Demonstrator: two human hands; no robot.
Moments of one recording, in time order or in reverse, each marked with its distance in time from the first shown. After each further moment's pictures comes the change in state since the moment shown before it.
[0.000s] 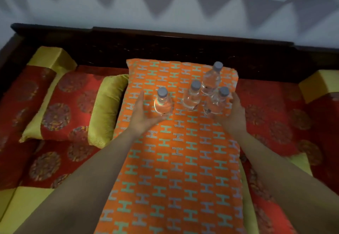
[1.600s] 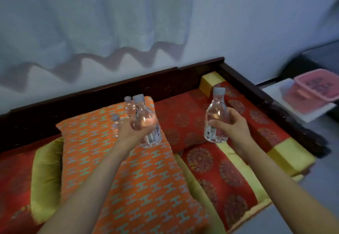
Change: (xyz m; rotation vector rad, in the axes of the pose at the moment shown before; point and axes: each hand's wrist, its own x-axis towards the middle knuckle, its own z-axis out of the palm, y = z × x) left_hand -0.112 0.181 0.084 -0.238 -0.375 0.238; right_hand -0.225 -0.010 -0.236 0.636 0.391 0.097
